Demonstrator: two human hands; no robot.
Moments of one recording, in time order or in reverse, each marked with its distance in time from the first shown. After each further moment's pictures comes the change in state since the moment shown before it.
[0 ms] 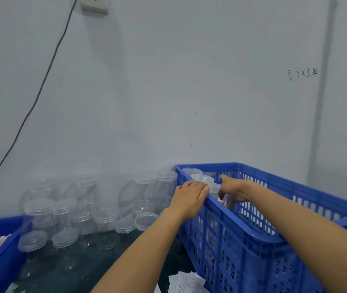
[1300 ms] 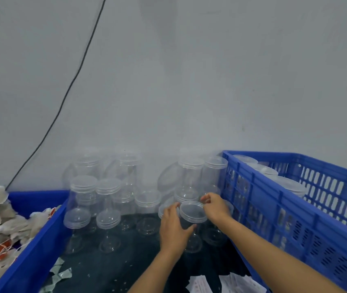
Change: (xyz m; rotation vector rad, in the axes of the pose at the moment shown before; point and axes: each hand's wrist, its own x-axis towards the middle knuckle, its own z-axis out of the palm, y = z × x) left_hand -0.111 -0.167 0.047 -0.333 0.311 -0.557; right_hand 0.068 0.000 0.222 -0.125 0.248 -0.238
